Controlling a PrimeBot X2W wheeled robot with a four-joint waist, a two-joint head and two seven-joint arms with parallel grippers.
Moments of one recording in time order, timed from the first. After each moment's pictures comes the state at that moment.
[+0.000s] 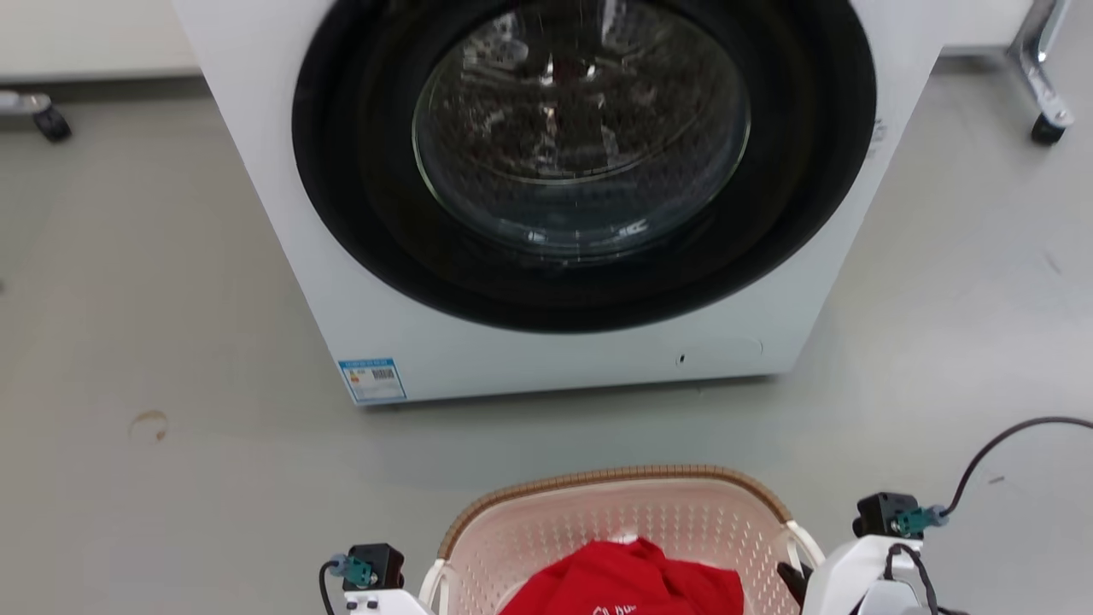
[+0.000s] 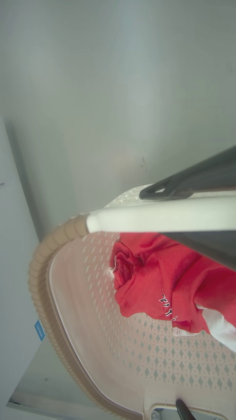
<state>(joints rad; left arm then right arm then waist) -0.45 0.01 -0.71 1.27 -0.84 -0.14 0.05 -0.44 0.04 1.01 1.10 1.23 0.13 0.00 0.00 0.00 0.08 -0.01</state>
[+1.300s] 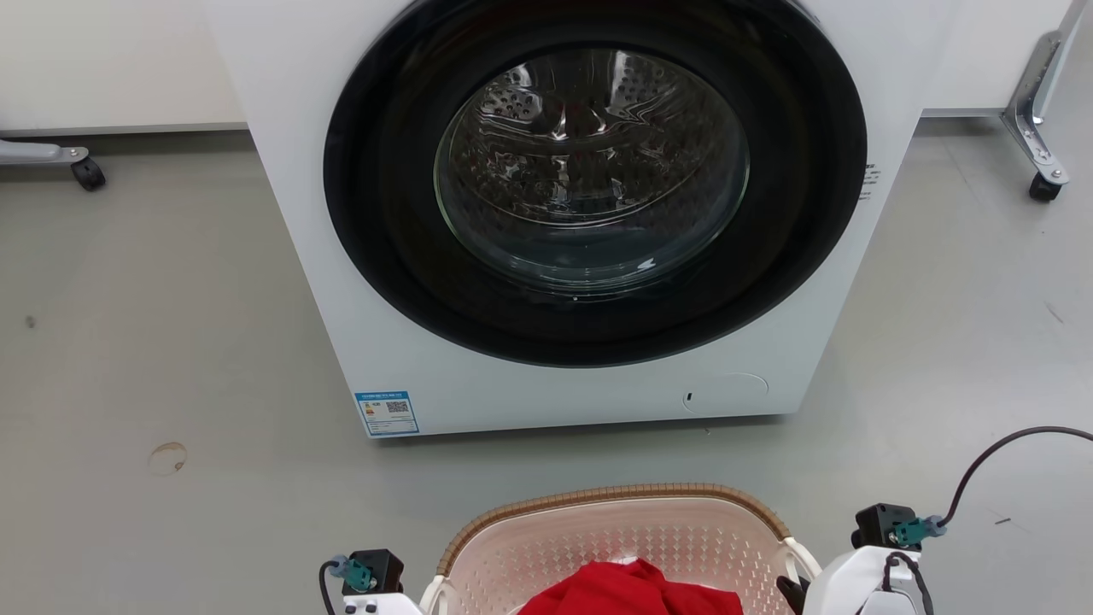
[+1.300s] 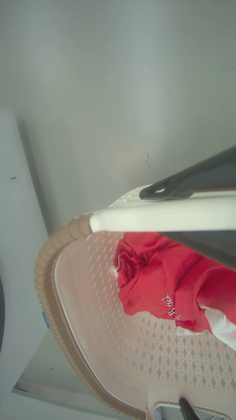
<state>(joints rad) -0.43 0.02 -0.74 1.26 -0.87 -0.14 0.14 -0.43 0.05 1.11 1.14 1.35 0.13 0.00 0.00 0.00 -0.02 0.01</state>
